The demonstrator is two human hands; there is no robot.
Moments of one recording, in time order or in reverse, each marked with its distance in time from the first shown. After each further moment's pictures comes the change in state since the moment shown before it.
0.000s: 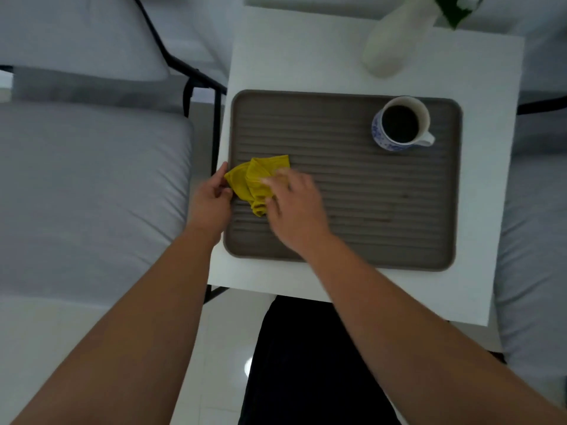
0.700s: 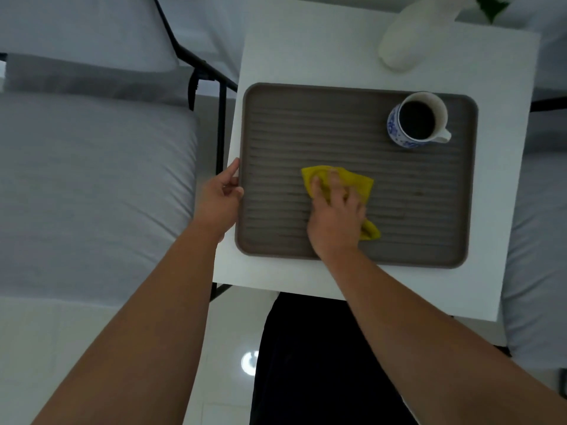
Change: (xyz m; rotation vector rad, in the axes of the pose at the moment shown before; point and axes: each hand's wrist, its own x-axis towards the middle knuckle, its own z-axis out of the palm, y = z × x) left_hand 0.006 -0.006 -0.016 0.007 -0.099 -0.011; right_hand -0.024 0.024 0.018 -0.449 -0.060 0.398
